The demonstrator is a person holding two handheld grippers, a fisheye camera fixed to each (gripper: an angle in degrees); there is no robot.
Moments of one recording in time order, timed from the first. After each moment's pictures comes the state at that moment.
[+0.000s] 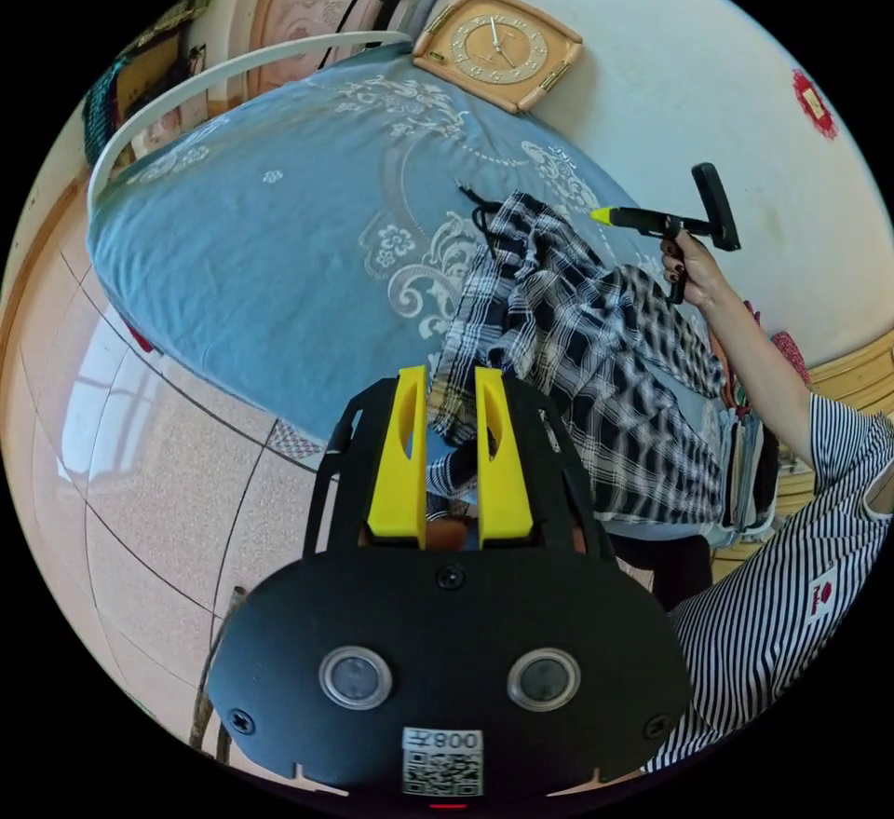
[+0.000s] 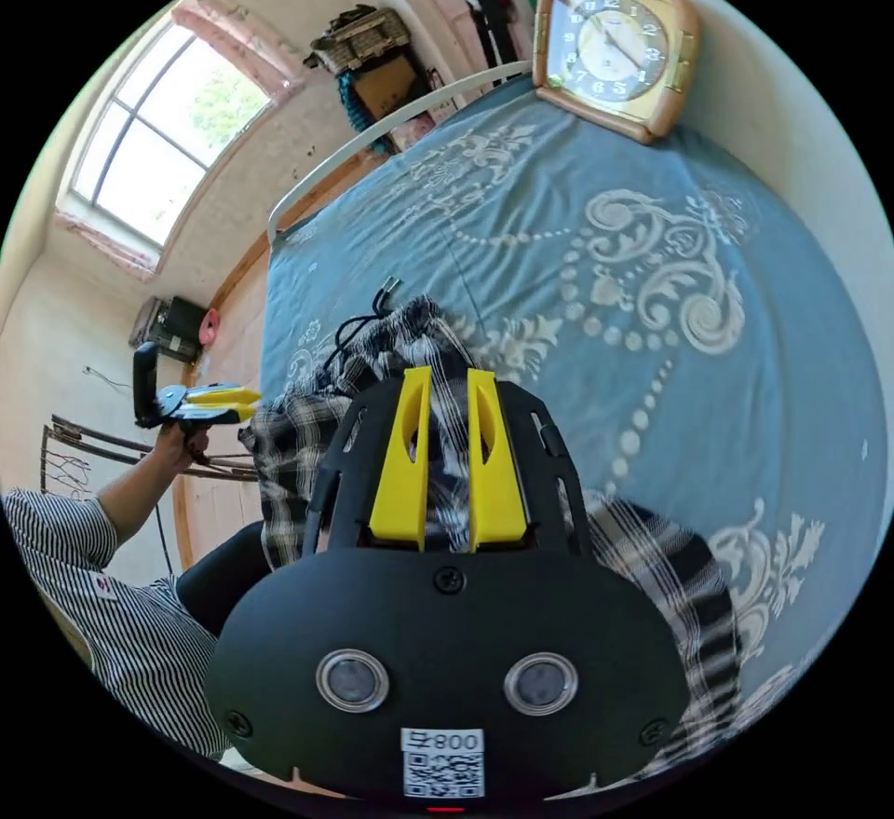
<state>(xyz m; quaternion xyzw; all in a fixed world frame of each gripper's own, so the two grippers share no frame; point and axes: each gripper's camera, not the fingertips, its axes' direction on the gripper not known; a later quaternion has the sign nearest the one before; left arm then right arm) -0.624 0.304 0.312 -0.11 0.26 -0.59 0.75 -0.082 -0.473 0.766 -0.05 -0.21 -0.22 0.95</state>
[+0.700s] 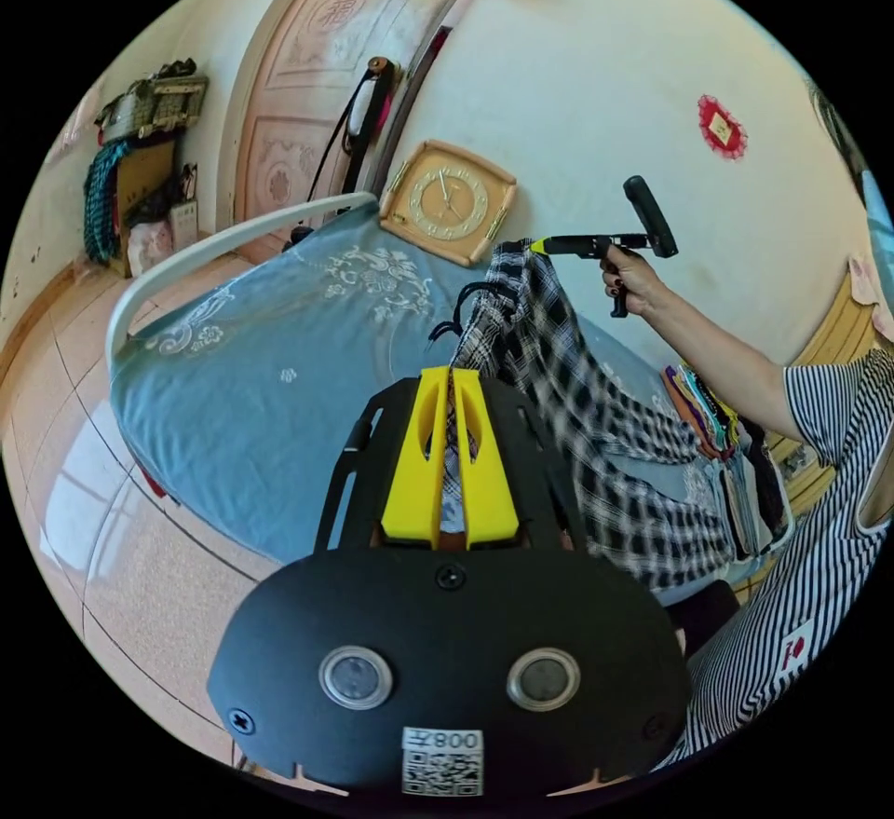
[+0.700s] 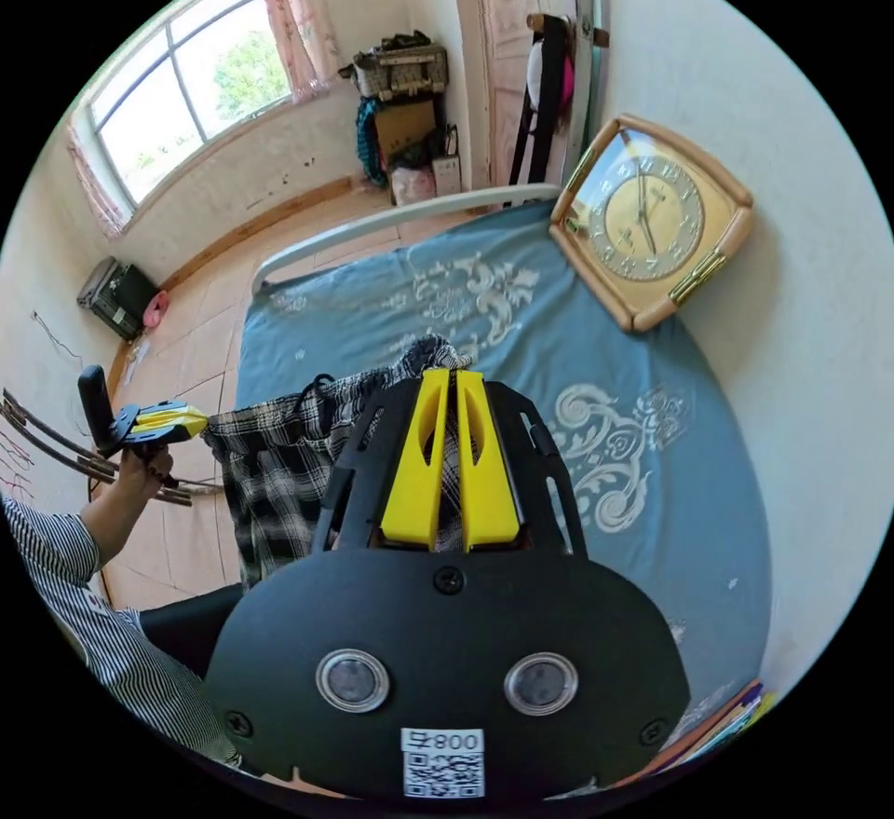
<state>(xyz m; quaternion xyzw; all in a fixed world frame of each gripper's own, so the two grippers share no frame) -0.719 0.385 0.187 0.08 0.14 -0.58 0.80 -0.256 -0.514 0.692 0.07 -0.12 -0.27 0.95</state>
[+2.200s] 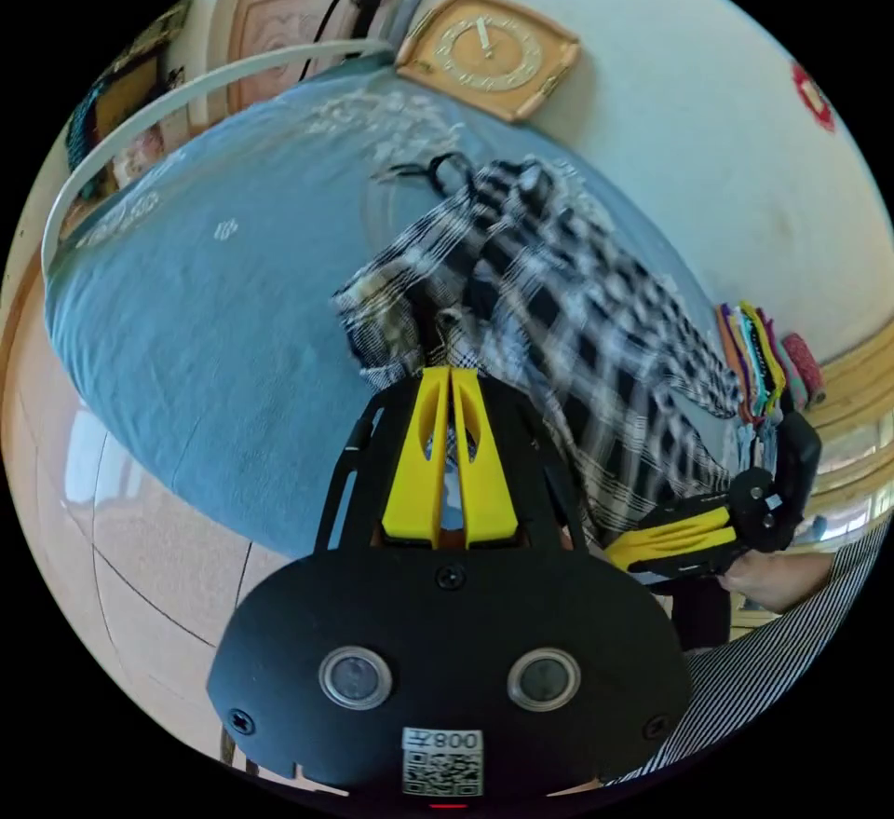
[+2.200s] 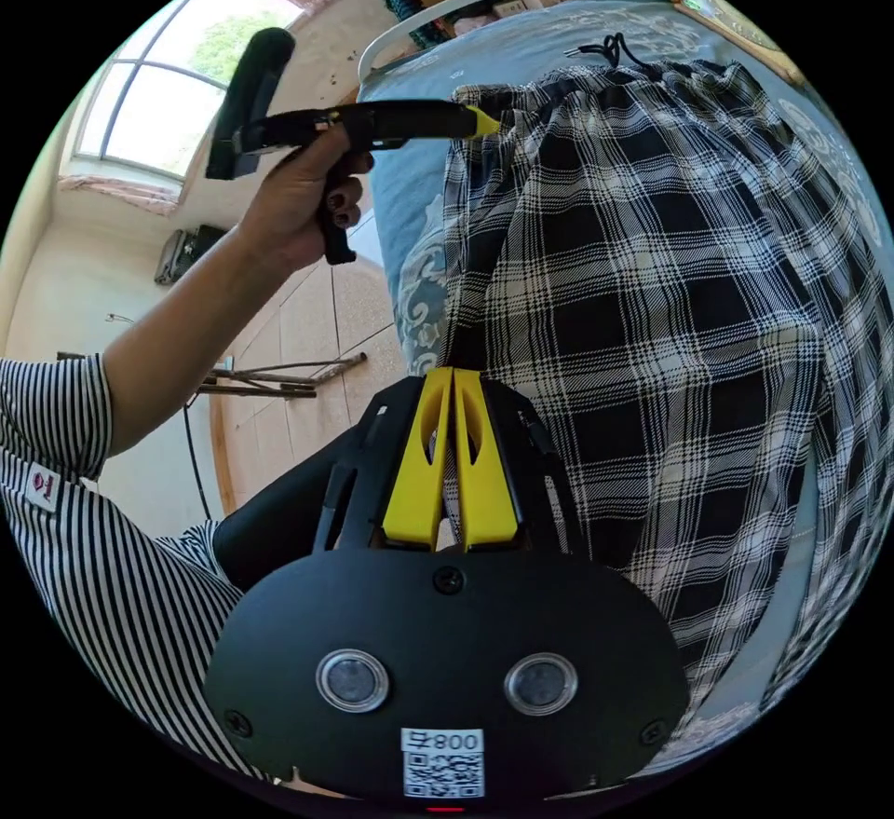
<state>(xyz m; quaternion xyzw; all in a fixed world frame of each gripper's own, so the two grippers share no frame) -0.718 0.386 0.250 -0.08 0.24 -0.59 0.77 -0.303 -0.087 0.803 -0.18 -0.27 -0.24 0.91</state>
